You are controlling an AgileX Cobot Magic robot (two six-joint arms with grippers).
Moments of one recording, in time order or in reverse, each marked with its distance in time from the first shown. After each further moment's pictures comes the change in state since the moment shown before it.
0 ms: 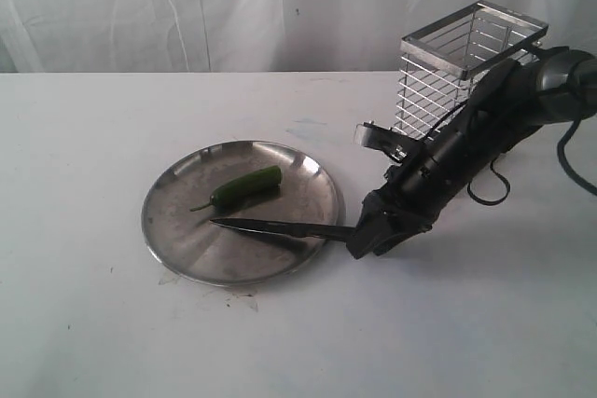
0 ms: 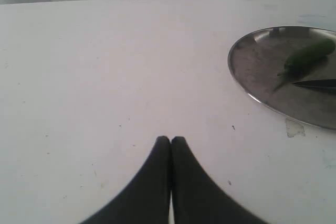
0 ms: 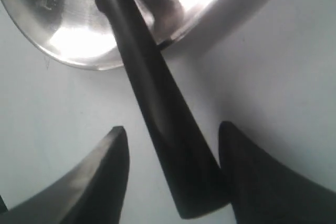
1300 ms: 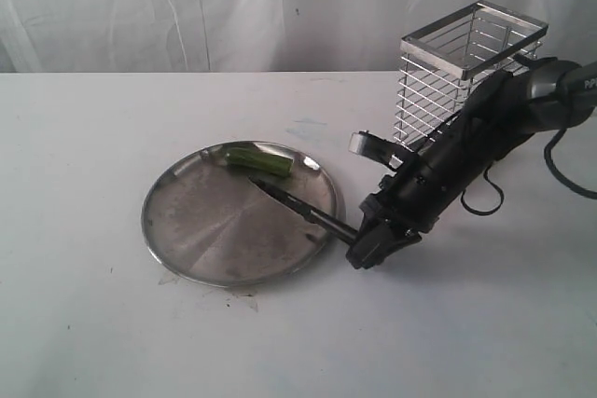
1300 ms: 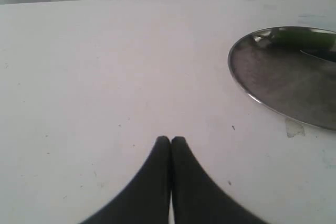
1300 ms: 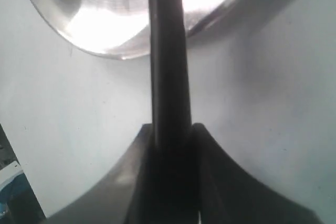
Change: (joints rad) left arm 0.000 0.000 0.000 0.000 0.000 0.000; right arm 0.011 0.029 -0.012 0.029 0.077 -0.001
